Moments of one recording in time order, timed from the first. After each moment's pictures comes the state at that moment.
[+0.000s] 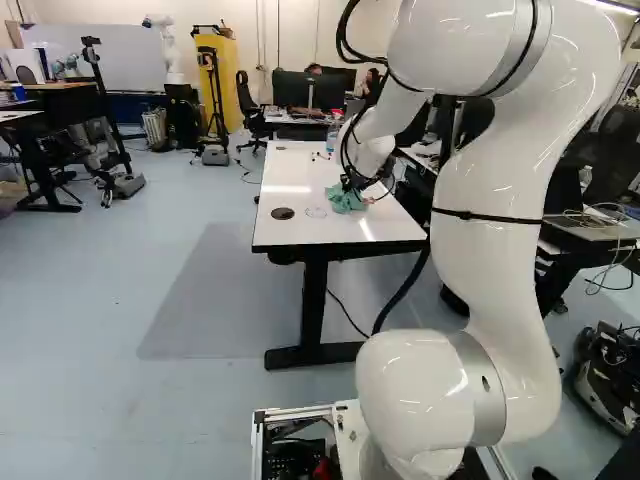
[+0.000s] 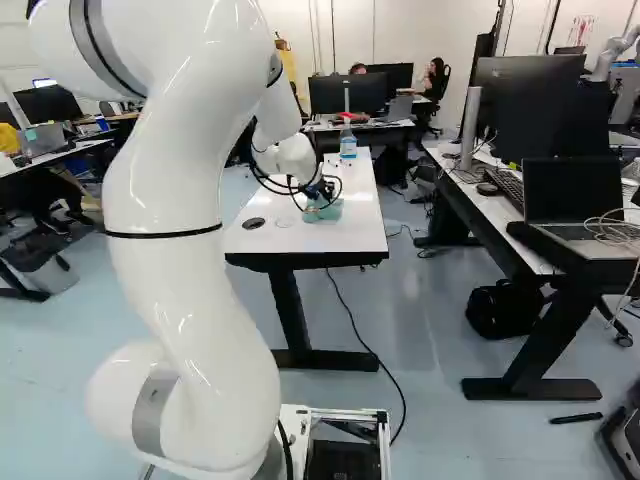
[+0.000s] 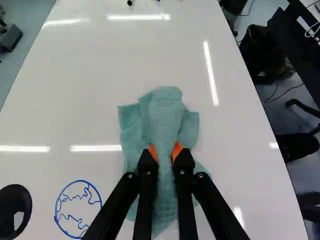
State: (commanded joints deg) arm -5.6 -21.8 -61.4 -2.1 3.7 0.0
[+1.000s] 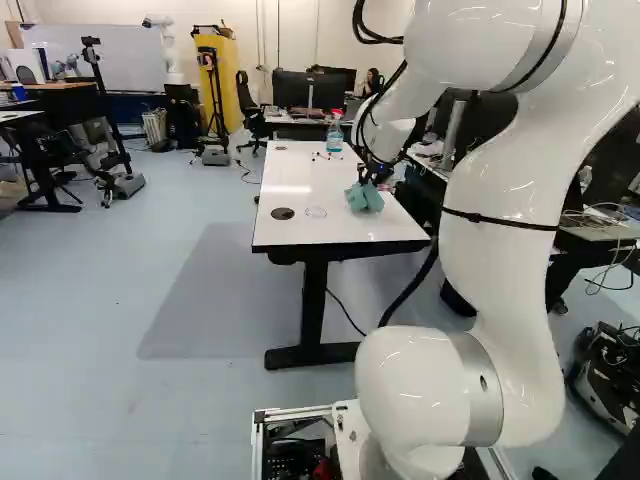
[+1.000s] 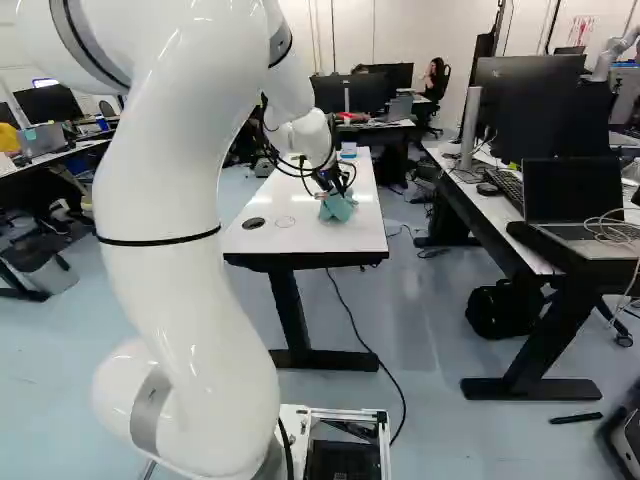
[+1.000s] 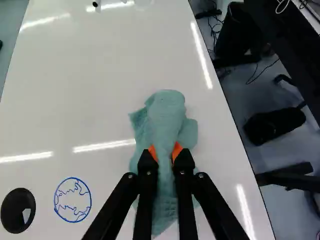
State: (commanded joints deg) arm -11.0 -19.1 -65.5 1.5 -9.1 0.0
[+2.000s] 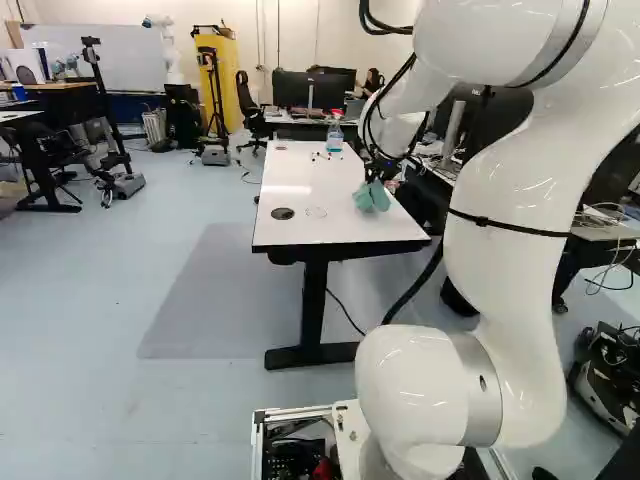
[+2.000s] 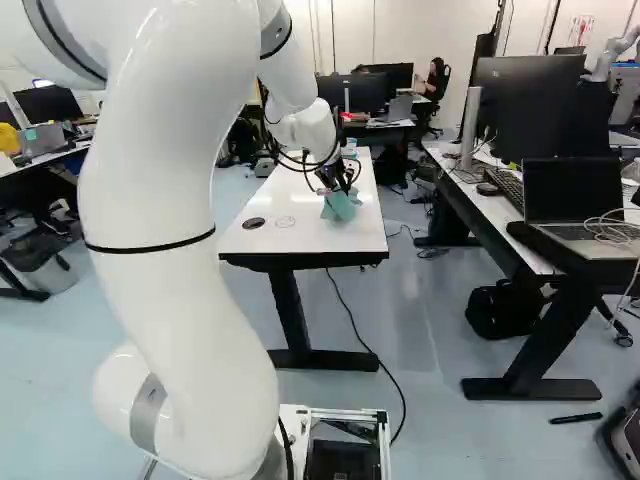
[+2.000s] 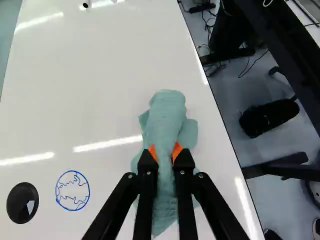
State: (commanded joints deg) arm -12.1 -16.0 -63.6 1.6 -11.3 0.0
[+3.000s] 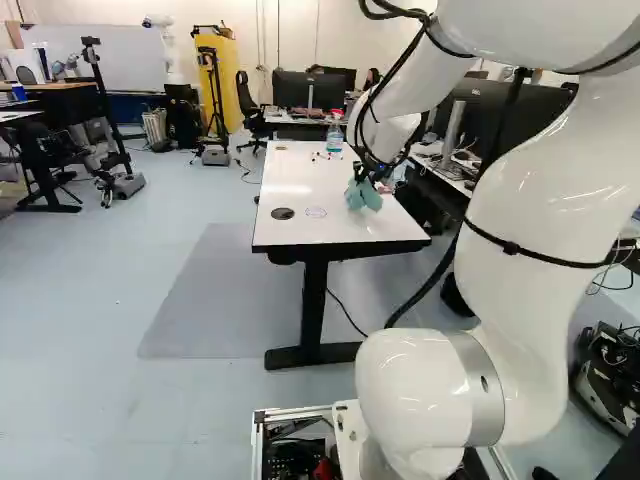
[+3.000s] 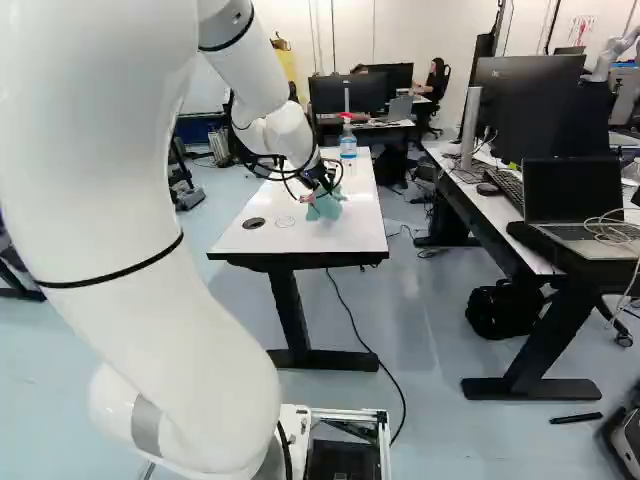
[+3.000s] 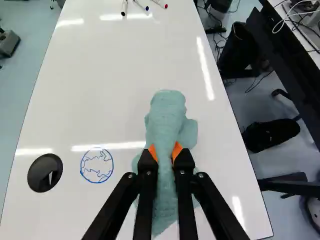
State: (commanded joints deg) arm -7.1 -5.9 -52.2 -1.1 -4.4 0.0
